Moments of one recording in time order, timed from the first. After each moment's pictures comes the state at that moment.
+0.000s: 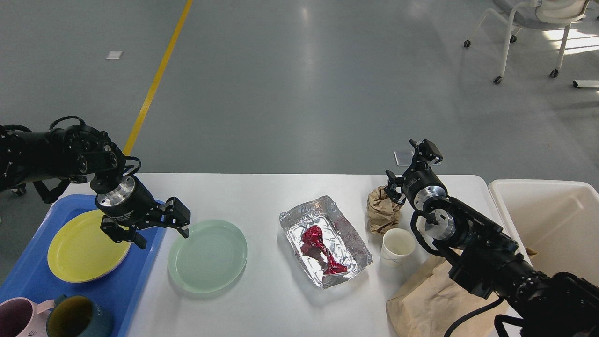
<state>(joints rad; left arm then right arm) -1.52 0.24 1.31 -0.86 -0.02 -0.72 -0.15 0.71 -0.06 0.72 0.48 -0.09 0.02 0.23</state>
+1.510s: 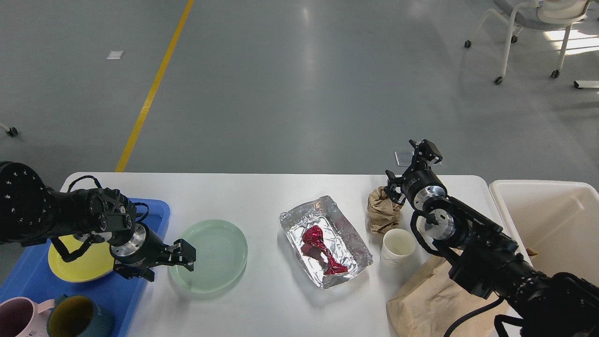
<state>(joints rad) -1.33 0.24 1.27 -0.86 -0.02 -0.54 -0.15 0.71 -0.06 0.72 0.48 -0.09 0.02 0.23</state>
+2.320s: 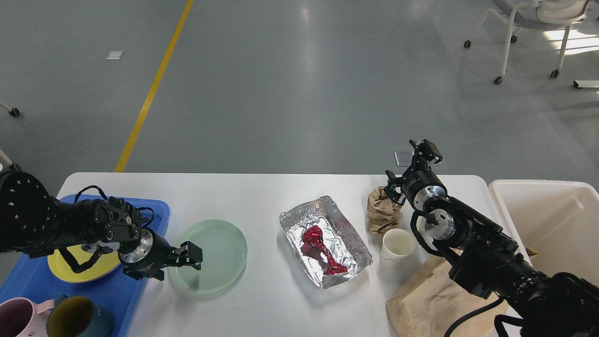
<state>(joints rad) -1.29 0.23 1.23 -0.86 -0.02 -0.43 -0.15 0.71 -0.06 0.72 0.48 -0.09 0.02 0.23</state>
